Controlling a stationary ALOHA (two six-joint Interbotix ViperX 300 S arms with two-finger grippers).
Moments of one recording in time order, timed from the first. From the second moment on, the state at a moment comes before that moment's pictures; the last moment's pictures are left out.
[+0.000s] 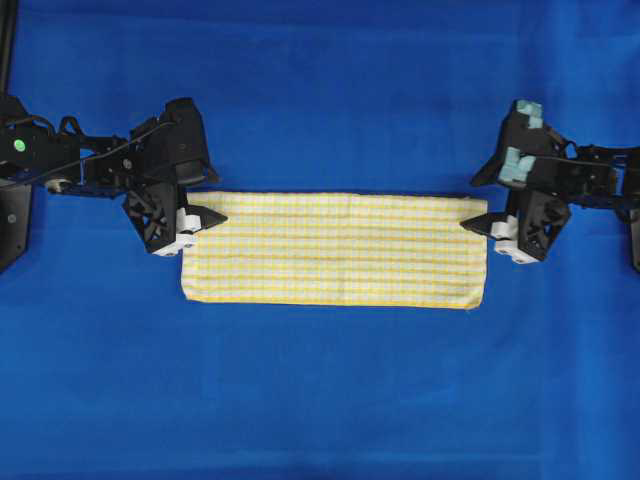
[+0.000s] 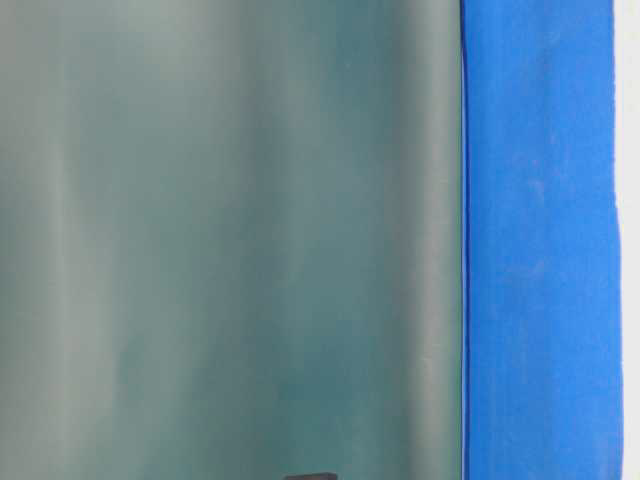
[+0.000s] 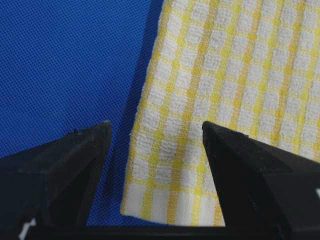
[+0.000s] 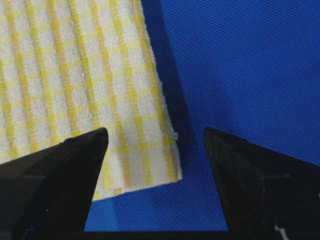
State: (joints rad) left arm 0.09 -0.07 1.02 -0.06 -0.05 -0.10; right arm -0.11 -0.17 1.13 0.22 -0.09 0.13
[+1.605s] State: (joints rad) left arm 0.12 -0.32 0.91 -0.05 0.31 -0.10; right arm -0.23 -0.60 1.11 0.13 0.15 0.13
